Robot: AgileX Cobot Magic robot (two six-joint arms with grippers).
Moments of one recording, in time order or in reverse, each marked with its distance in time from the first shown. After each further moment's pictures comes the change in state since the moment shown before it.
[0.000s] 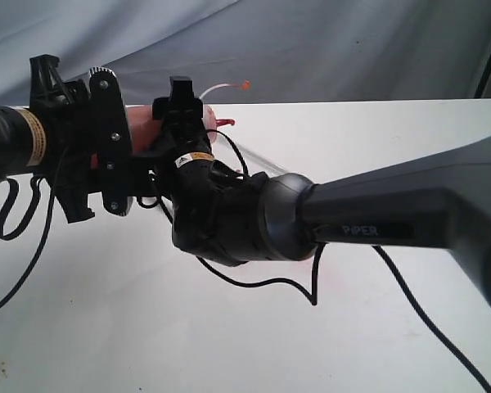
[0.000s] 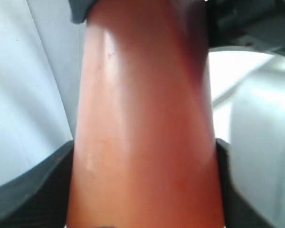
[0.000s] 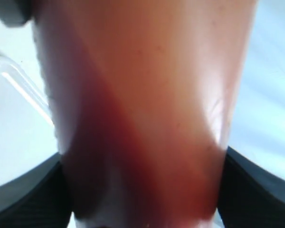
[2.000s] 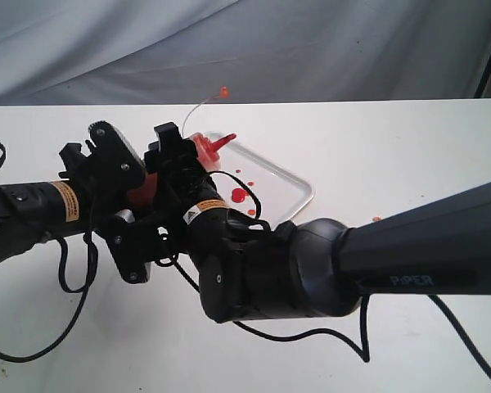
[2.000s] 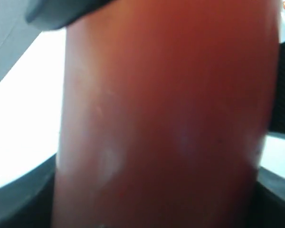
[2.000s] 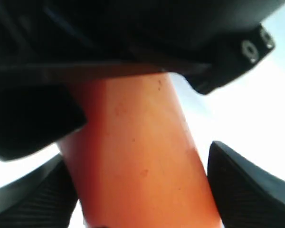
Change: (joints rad) left arm 0.057 0.219 0.173 -0.436 -0.525 -0.056; right arm 0.072 -0.096 0.233 -0.180 -0.010 0.000
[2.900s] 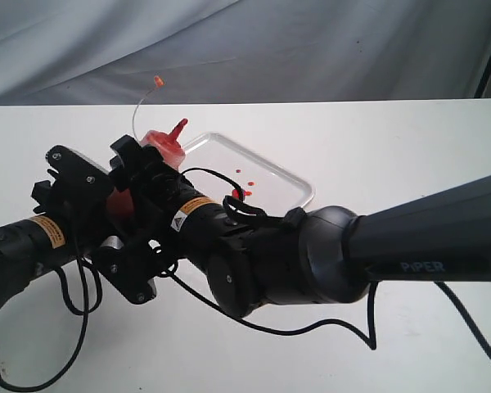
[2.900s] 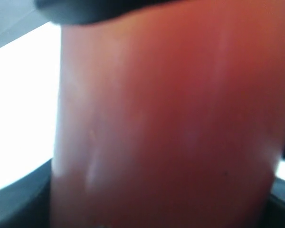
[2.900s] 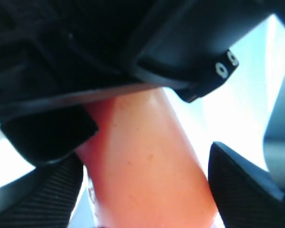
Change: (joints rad) left arm -0.002 0.030 0.160 -0.367 -0.271 0.027; right arm -0.018 -0.006 -0.002 -0.339 0.143 0.000
